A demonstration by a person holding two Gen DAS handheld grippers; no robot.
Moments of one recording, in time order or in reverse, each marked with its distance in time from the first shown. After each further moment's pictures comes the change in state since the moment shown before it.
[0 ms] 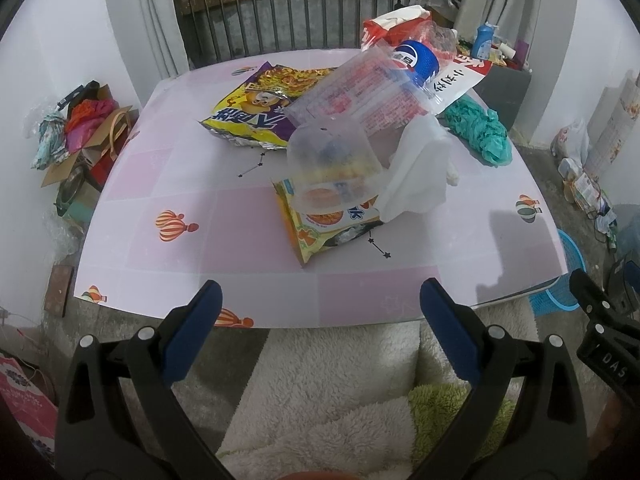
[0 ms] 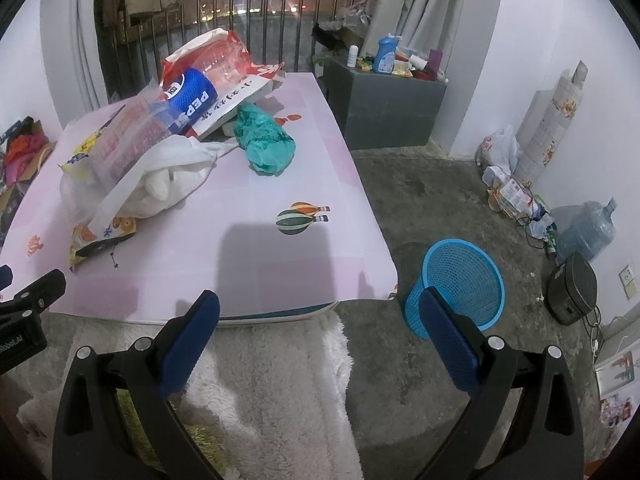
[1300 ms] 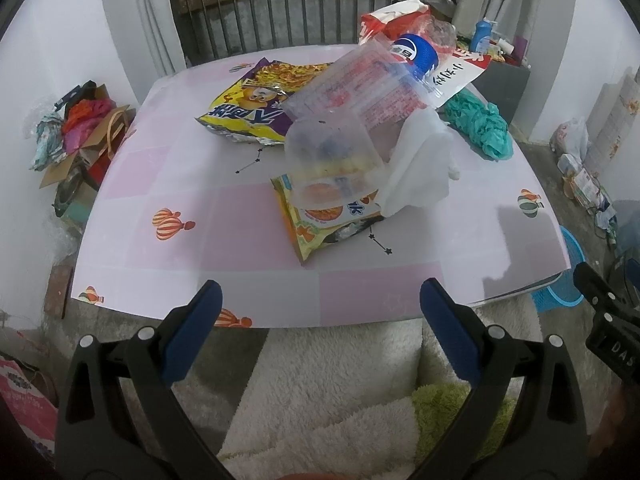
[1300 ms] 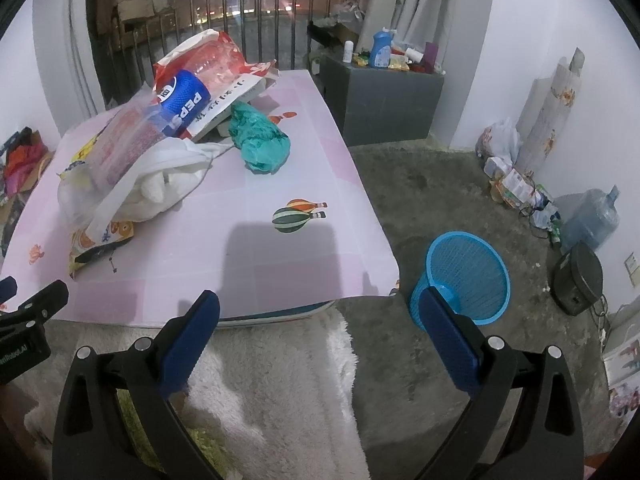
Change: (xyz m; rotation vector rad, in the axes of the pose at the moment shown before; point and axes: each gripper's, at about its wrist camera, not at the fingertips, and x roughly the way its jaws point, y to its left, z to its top) left arm 0.003 0.007 -0.003 0.006 -0.003 -0.008; right arm 0.004 -0.006 0.000 0.031 0.009 0.022
